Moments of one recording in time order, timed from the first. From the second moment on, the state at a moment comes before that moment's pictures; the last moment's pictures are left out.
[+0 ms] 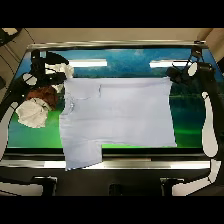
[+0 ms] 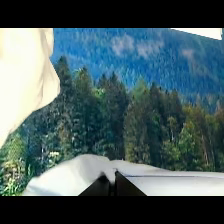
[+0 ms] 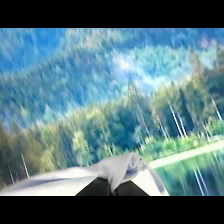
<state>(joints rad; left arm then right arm) 0.00 -1.61 1.48 1.11 -0.65 -1.41 -0.10 -1.72 1.73 -1.51 0.91 1.81</state>
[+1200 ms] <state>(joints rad) 0.01 -1.58 1.30 1.23 -1.32 -1.41 -0.10 -1.74 1.56 -1.50 1.49 1.62</state>
